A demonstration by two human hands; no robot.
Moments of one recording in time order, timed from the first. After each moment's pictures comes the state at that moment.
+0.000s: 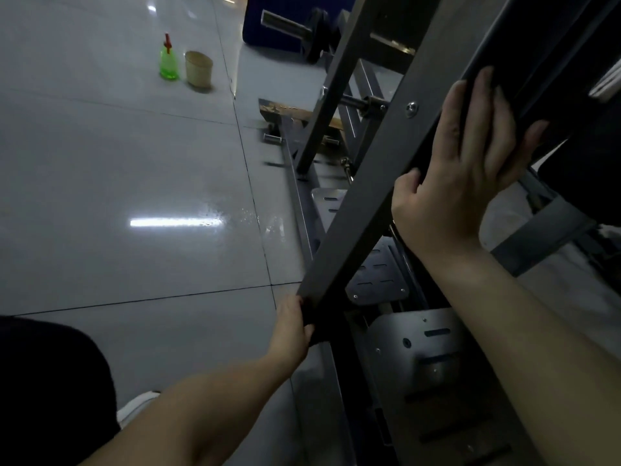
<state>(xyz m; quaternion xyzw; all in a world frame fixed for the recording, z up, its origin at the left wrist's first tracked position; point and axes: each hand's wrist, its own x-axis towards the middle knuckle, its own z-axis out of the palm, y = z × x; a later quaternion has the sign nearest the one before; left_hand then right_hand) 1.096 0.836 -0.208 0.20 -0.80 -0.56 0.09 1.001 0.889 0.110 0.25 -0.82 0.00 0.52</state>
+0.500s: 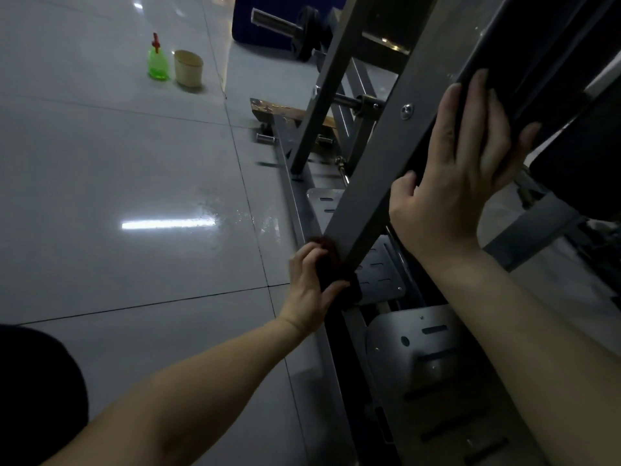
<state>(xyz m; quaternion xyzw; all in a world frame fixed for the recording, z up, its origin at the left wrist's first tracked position) 1.060 0.815 -0.145 0.06 -0.76 -0.58 0.28 1.004 0.888 0.112 0.26 -0.82 0.00 0.51</state>
